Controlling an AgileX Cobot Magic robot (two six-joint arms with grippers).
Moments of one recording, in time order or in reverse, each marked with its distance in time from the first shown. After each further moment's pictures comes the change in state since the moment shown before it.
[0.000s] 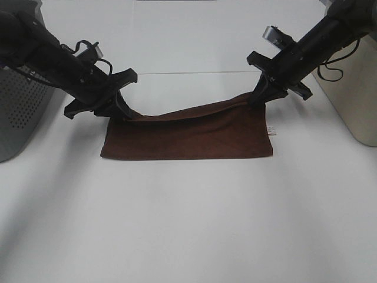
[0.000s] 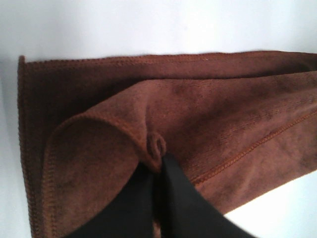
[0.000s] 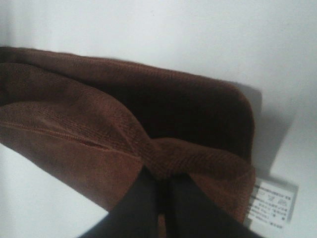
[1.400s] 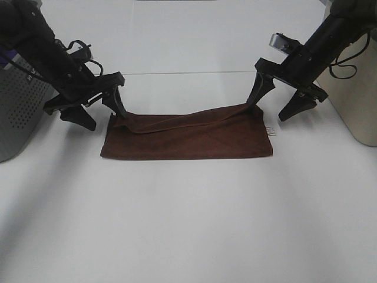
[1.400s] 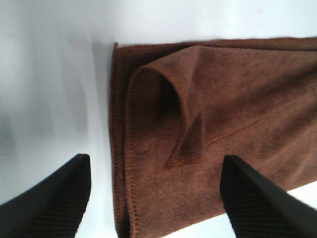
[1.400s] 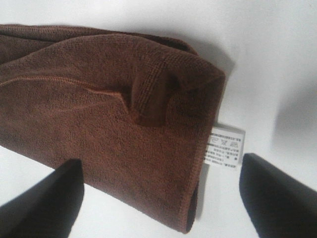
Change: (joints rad) left arm 0.033 0.035 -0.141 0.292 0.193 -0.230; right arm -0.007 -0.018 -0.020 -0.153 0.099 0.106
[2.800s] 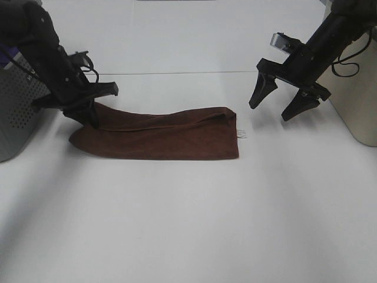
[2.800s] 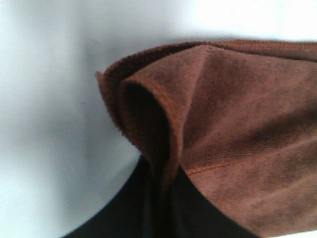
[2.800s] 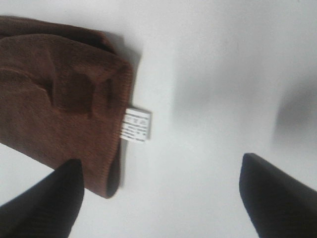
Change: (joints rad) left arm -0.010 0.019 -0.080 0.257 0.056 -0.171; right arm 0.000 -0.008 0.000 -0.026 0.008 0.000
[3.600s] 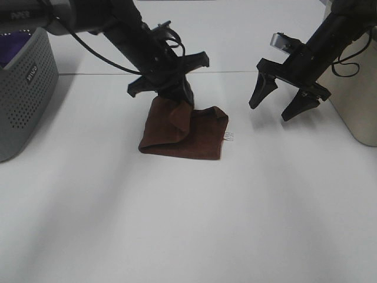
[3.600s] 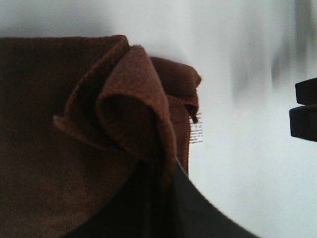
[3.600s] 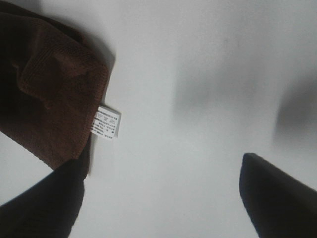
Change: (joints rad) left arm -0.276 0.094 -0.253 -0.274 -0.086 -0.012; right arm 0.000 0.000 0.000 0.001 0.003 0.000
